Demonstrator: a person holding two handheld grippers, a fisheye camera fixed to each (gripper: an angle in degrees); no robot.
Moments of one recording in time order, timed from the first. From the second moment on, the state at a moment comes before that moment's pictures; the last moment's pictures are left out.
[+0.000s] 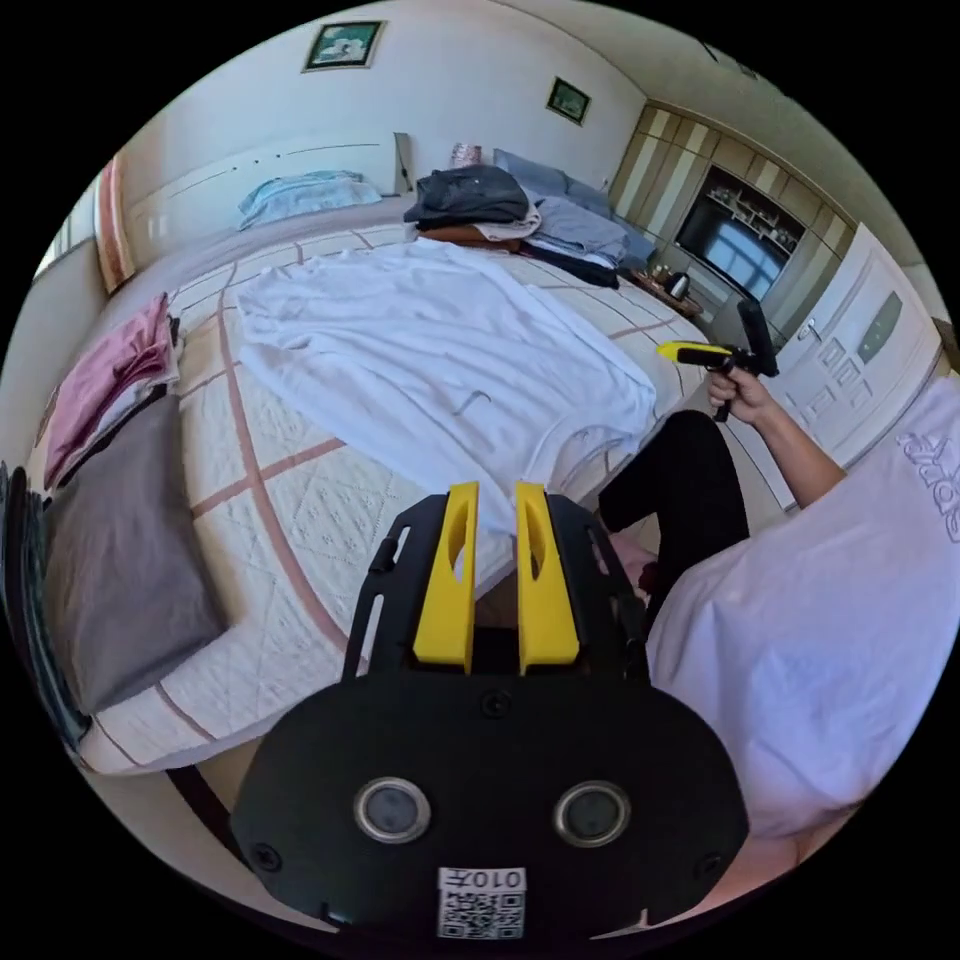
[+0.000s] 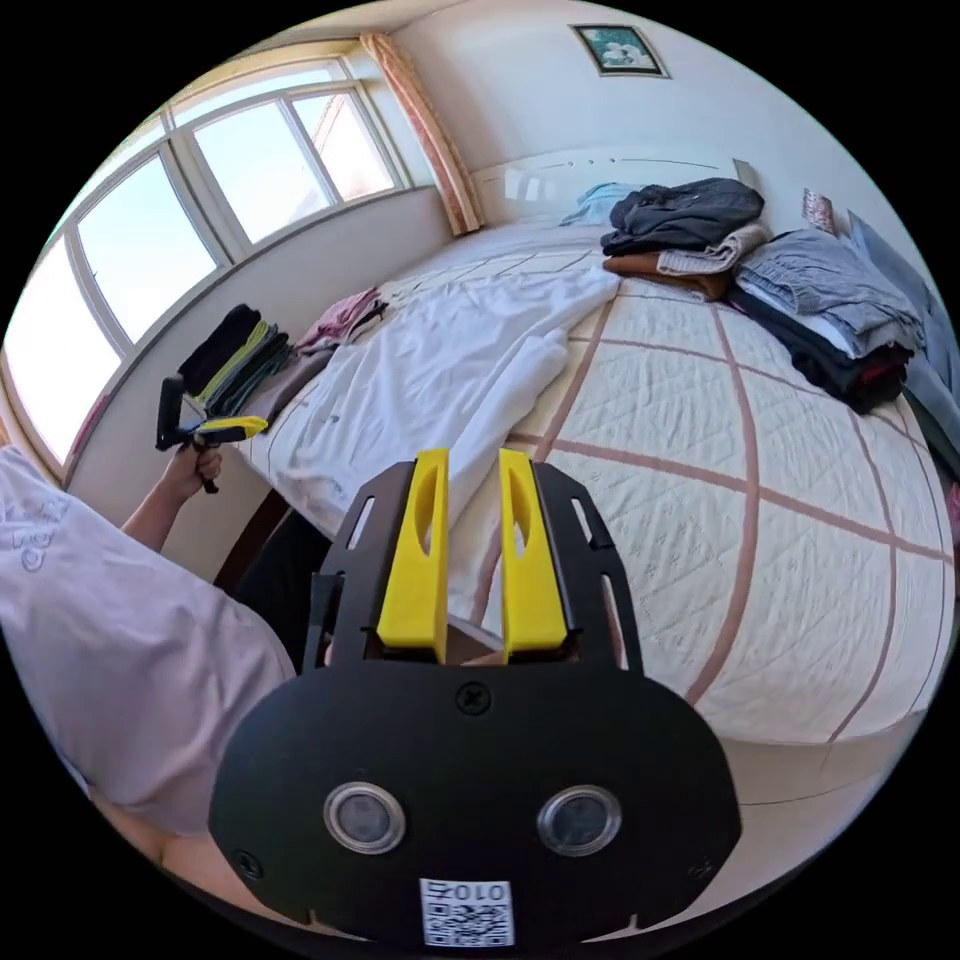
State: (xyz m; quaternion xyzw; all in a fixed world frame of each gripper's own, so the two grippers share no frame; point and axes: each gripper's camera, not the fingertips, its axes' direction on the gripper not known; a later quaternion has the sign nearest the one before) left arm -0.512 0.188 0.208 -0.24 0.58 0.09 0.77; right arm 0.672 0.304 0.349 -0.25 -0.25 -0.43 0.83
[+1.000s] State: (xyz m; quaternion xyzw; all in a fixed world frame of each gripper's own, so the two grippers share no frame) left arm -0.536 0.224 0.349 -0.32 0.52 -0.10 0.79; right arm 0.722 0.274 0.376 -0.31 -0.10 -0.25 0.91
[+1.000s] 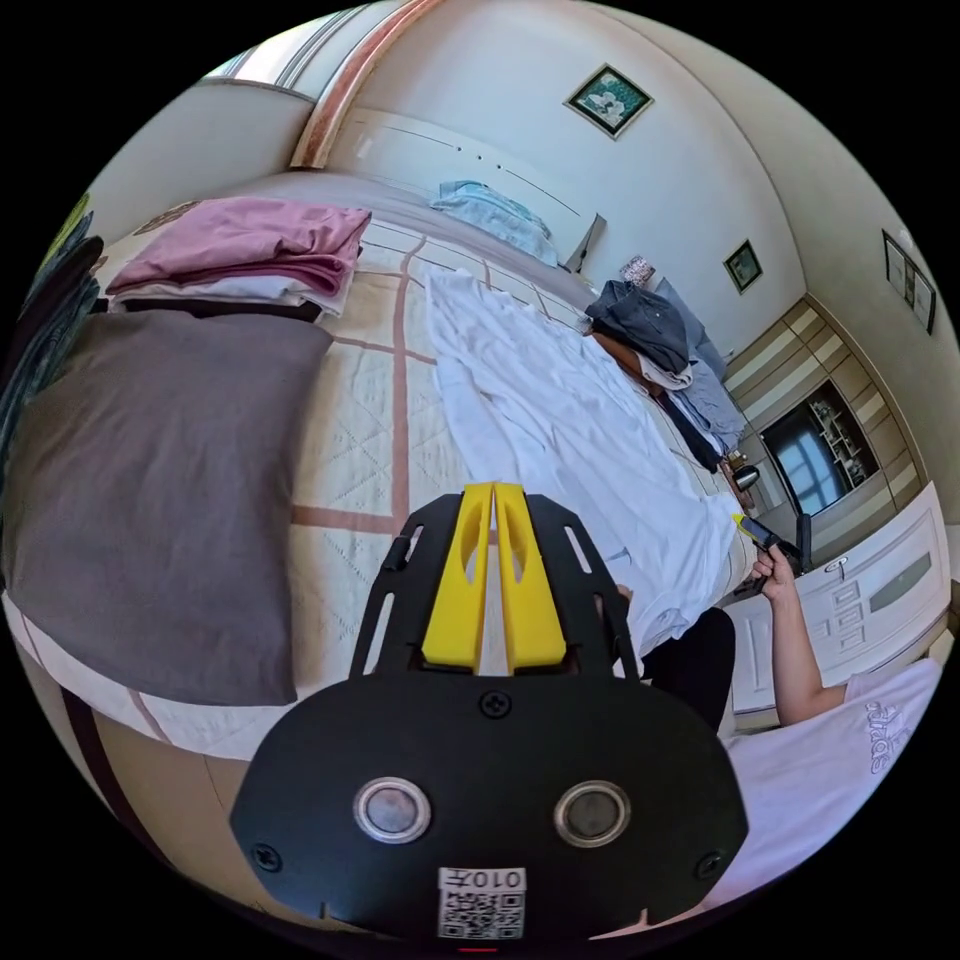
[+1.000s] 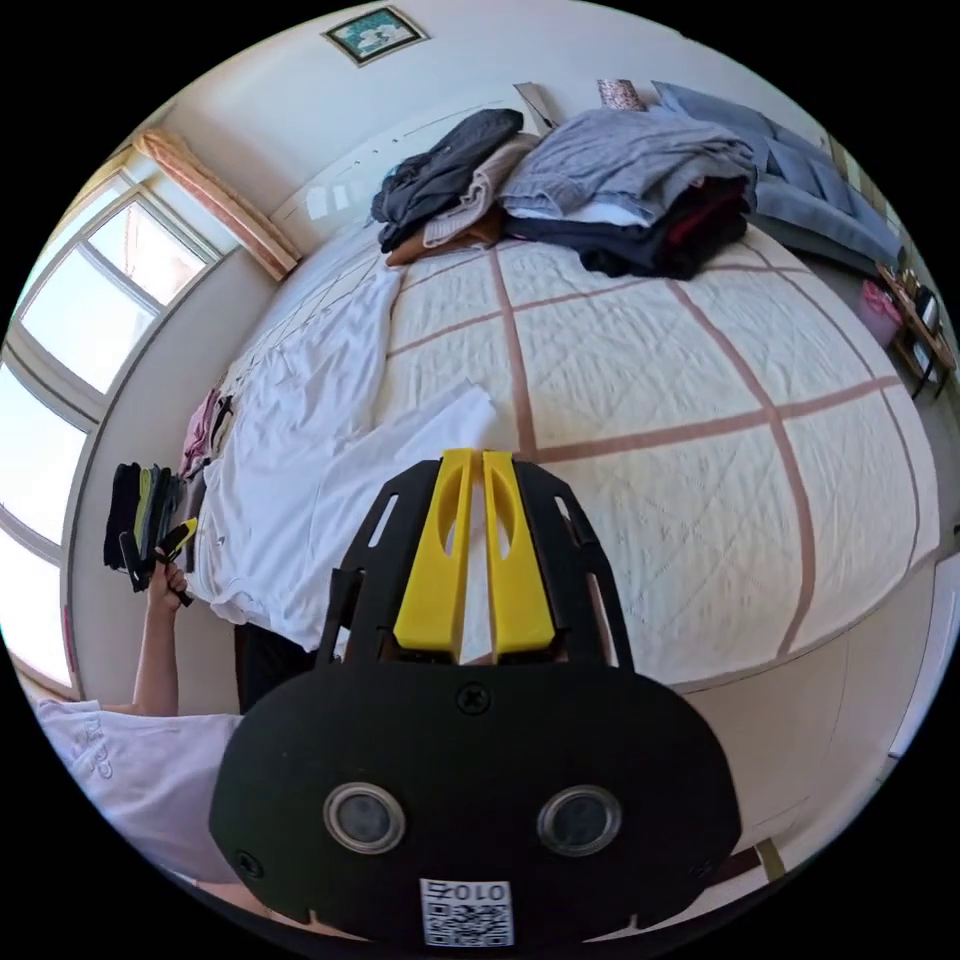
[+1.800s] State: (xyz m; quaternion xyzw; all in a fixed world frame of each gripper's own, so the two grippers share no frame) left arm -0.503 0.249 0.304 -0.30 0.48 -0.02 0.82; right arm 0.660 0.374 0.237 -0.16 -0.01 -0.34 0.93
